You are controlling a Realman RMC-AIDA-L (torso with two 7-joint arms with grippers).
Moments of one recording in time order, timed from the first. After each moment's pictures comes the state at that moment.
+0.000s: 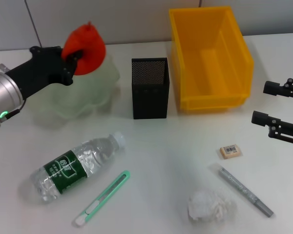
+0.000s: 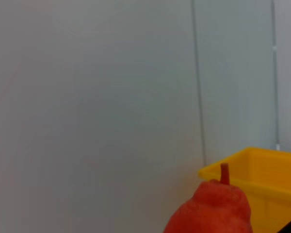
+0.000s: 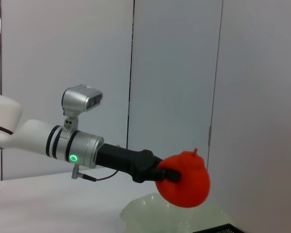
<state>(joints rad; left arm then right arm) -0.48 -2.07 1.27 0.66 1.18 0.89 -1.00 -0.02 2.08 -0.95 -1.28 -1.49 -1.62 1.32</state>
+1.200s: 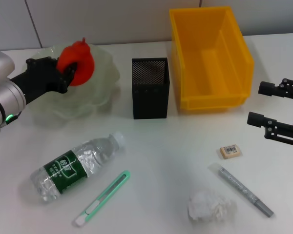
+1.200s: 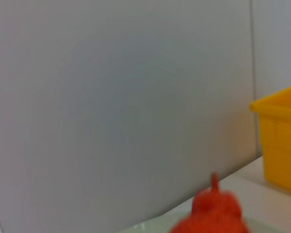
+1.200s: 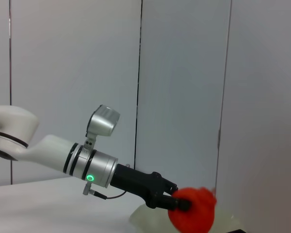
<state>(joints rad) -0.56 -2.08 1.25 0.52 1.18 0.70 -0.92 -0.01 2.08 -0.96 -1.27 -1.49 -1.63 1.33</state>
